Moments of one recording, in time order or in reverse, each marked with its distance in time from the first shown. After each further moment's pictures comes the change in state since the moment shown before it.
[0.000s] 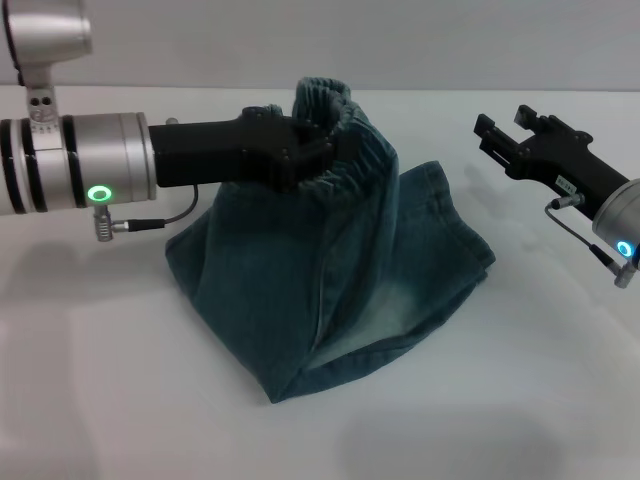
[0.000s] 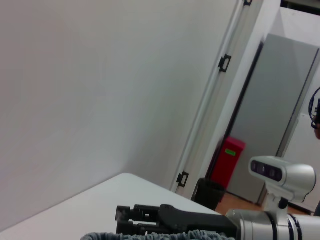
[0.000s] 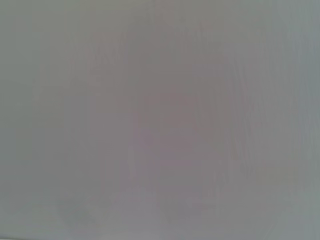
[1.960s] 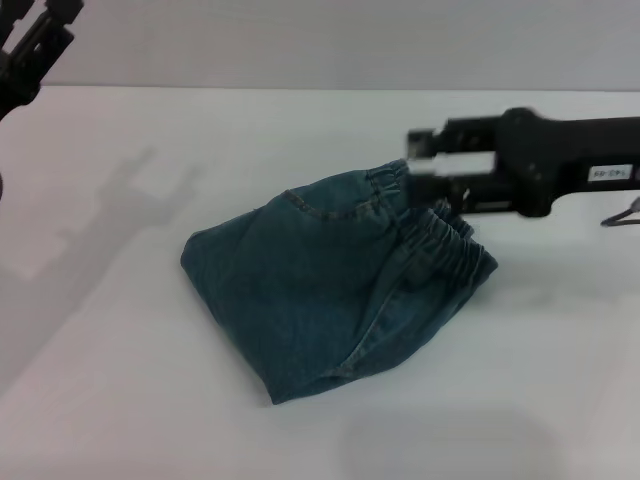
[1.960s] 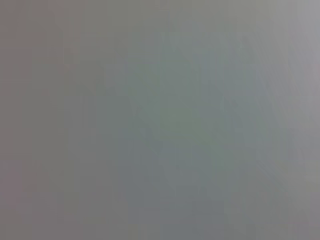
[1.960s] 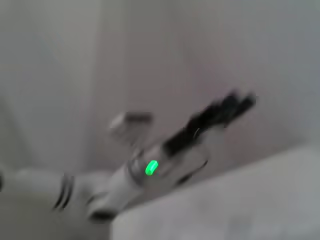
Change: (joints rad) left arm 0.306 0.008 0.088 -0.256 -0.964 -0.017 0.570; right arm -0.002 -0.031 -0.752 -0.778 -0.017 -0.844 0.986
